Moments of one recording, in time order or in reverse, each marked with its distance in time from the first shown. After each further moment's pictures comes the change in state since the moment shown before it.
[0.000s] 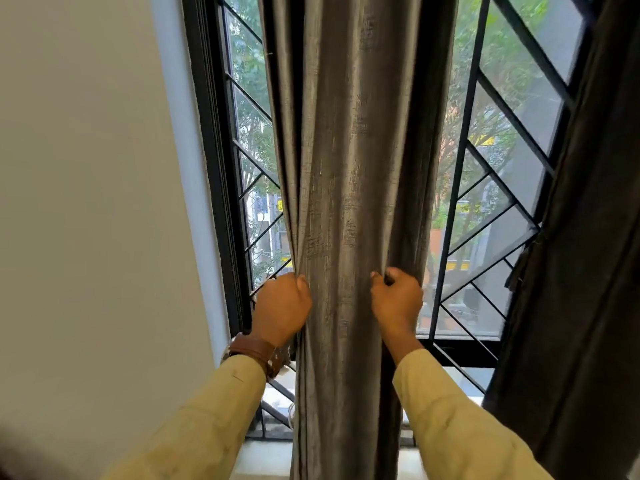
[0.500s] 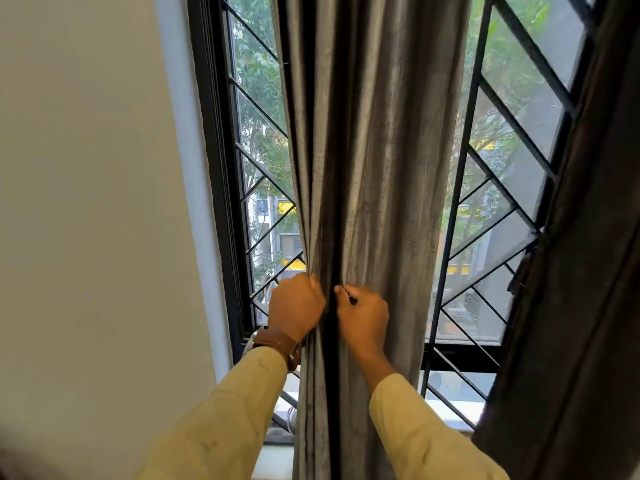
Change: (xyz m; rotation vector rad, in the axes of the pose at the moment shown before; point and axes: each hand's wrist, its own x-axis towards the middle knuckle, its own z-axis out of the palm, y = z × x) left_hand 0.007 0.016 0.015 0.103 -0.029 -0.047; right_hand -0.039 0.002 0.031 0.011 -0.105 -0.256
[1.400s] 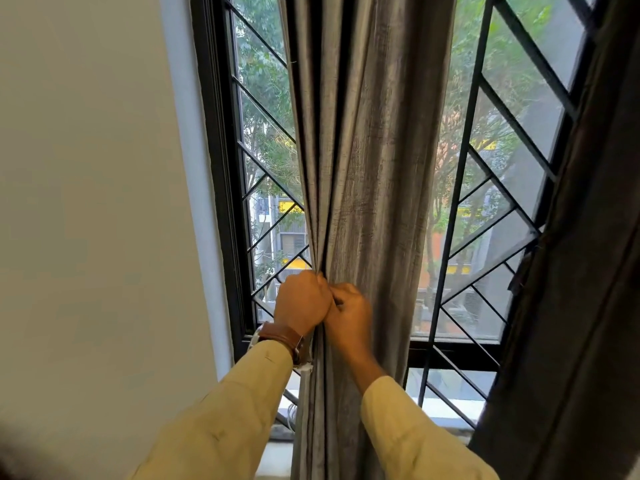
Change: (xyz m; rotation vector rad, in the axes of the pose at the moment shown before) left_hand 0.000 0.005 0.001 -0.080 -0.047 0.036; right_hand -0.018 -0.016 0.008 0.300 -0.166 -0.030
